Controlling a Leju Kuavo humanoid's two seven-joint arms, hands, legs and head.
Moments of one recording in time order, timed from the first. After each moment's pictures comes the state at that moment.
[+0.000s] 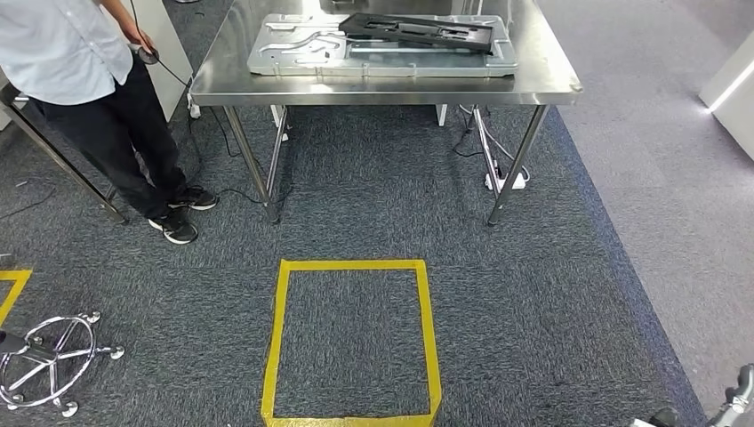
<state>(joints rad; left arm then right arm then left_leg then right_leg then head) -0.05 -0.20 0.77 -0.20 -1.08 0.31 -0.40 0.39 0.34 -0.30 -1.98 0.35 -0.52 -0.70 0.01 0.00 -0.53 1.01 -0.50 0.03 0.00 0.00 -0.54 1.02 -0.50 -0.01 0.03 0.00</state>
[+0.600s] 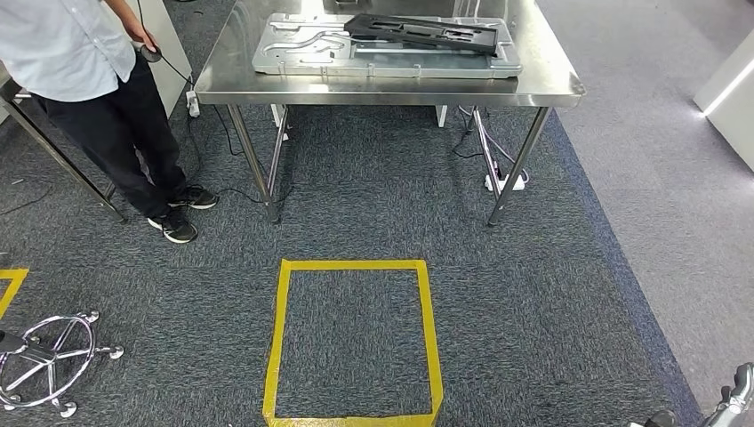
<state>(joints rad) -0.05 -0.20 0.77 -0.20 -1.09 0.31 -0.40 0.41 0.33 -0.26 -2.00 0.34 -0.55 -0.70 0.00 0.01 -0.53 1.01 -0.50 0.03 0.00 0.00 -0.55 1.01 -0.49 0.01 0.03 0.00</state>
